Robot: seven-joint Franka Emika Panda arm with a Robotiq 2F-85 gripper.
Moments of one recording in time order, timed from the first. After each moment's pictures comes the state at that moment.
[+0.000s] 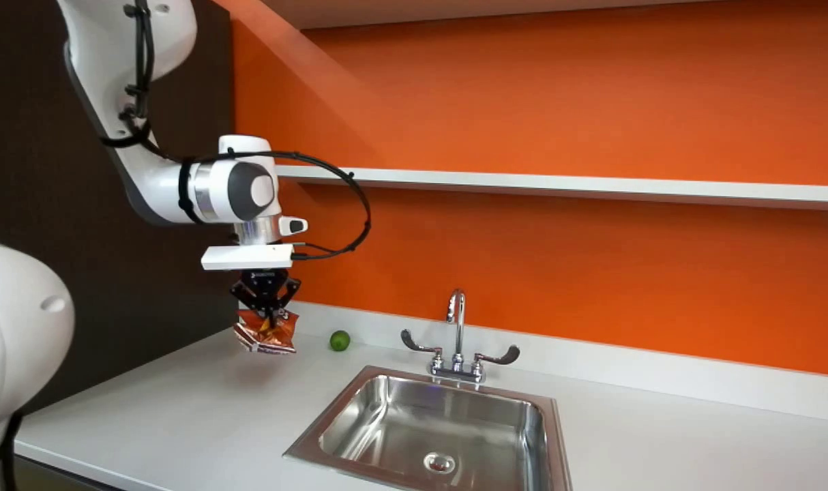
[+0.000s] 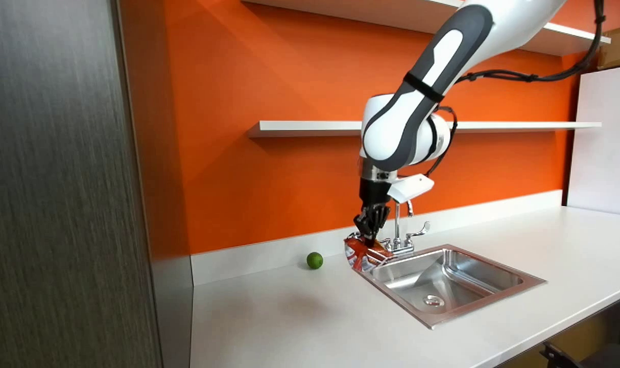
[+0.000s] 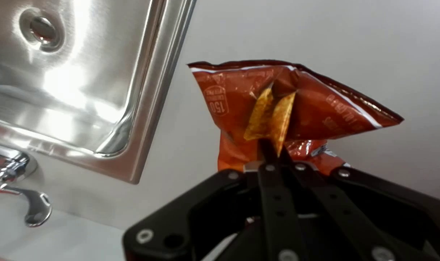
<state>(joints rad) 0.11 -0.07 0.10 -2.53 -0.09 2.65 -0.18</state>
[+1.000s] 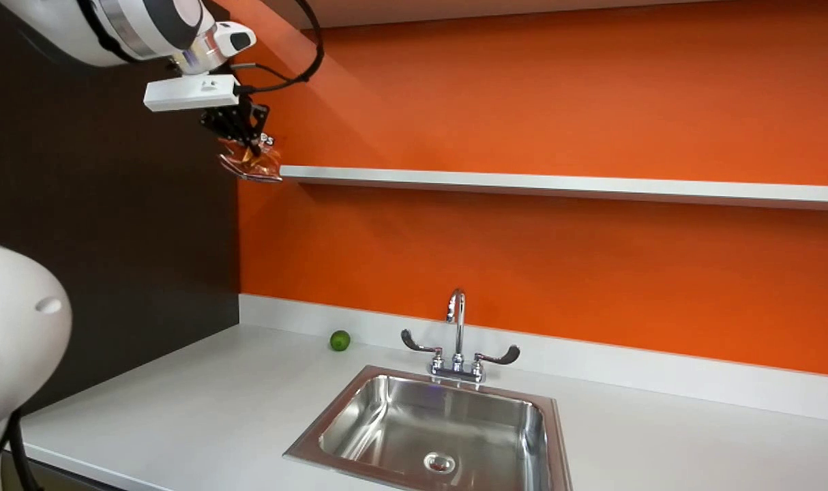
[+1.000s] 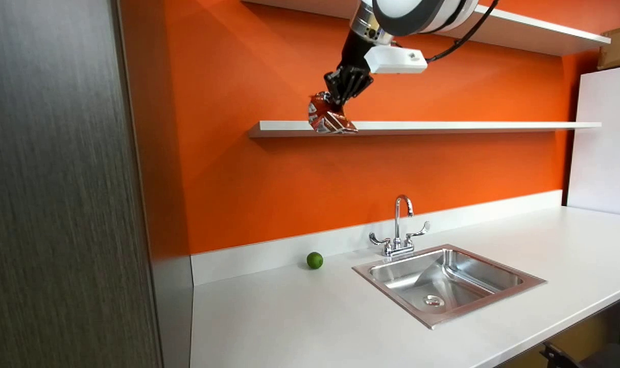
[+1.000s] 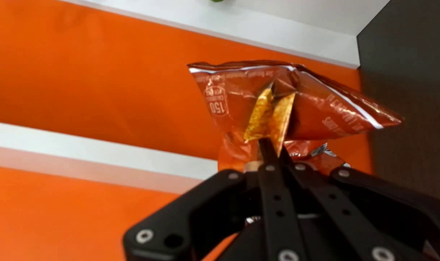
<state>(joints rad) 0.08 -0.55 0.22 -2.39 -0.15 2.64 0.10</state>
